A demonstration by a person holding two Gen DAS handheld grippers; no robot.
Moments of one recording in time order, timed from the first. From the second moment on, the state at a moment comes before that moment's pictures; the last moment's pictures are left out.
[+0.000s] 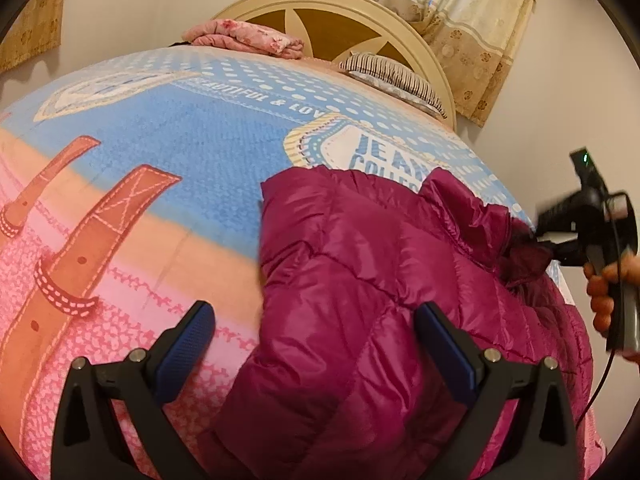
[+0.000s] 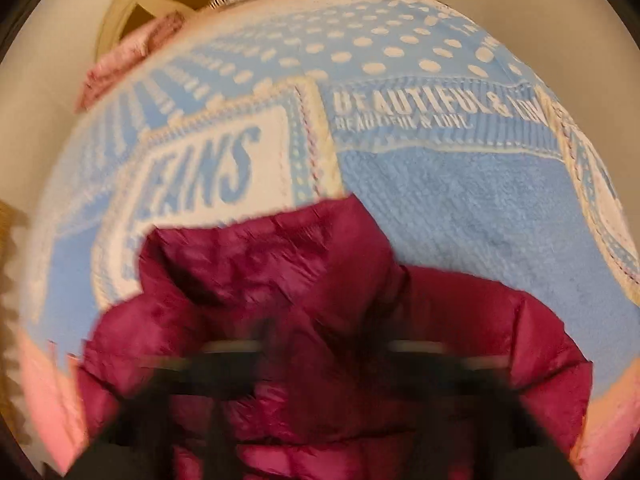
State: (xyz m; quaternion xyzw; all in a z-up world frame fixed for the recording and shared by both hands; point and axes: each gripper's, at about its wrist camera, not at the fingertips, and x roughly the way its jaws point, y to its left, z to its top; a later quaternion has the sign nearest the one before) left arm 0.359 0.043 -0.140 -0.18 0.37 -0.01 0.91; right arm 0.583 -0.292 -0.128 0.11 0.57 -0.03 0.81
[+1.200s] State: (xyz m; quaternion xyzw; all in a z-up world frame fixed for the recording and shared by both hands) left arm 0.436 -0.033 -0.069 -0.07 0.39 -0.12 0.91; right arm 0.434 -0.369 -0.173 0.19 0.40 0.00 0.90
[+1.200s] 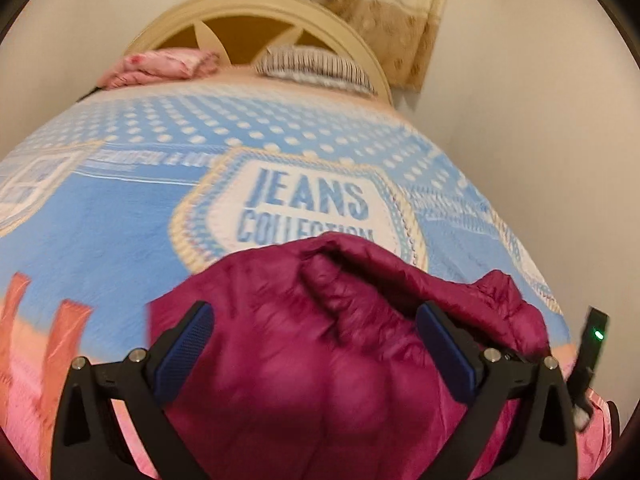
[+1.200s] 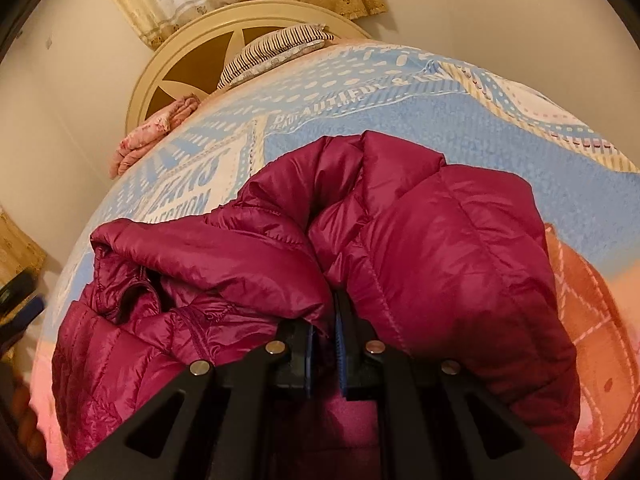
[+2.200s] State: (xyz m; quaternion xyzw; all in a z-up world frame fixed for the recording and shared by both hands) left arm 0.412 -0.053 -0.144 -0.15 0.42 -0.13 0.89; right arm 0.437 -0.379 -0.176 0.23 0.40 0.02 0.89
